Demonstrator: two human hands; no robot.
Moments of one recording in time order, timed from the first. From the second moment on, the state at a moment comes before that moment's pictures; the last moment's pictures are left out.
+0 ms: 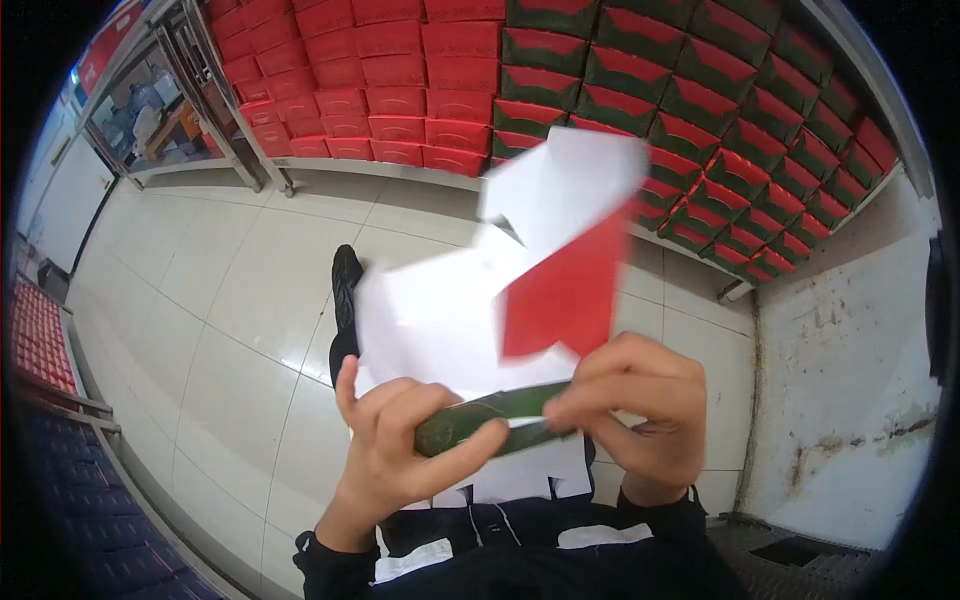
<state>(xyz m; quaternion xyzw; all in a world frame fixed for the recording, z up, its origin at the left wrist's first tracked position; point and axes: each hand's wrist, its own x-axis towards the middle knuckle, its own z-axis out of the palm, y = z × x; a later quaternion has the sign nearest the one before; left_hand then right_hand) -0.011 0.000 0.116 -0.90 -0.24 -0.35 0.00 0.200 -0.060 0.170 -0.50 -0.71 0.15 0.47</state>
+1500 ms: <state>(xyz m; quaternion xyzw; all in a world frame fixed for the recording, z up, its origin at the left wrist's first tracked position) -0.085 0.082 0.073 -0.84 -0.16 -0.46 -0.25 0.233 0.036 0.032 -0.50 -0.46 0.43 0.59</state>
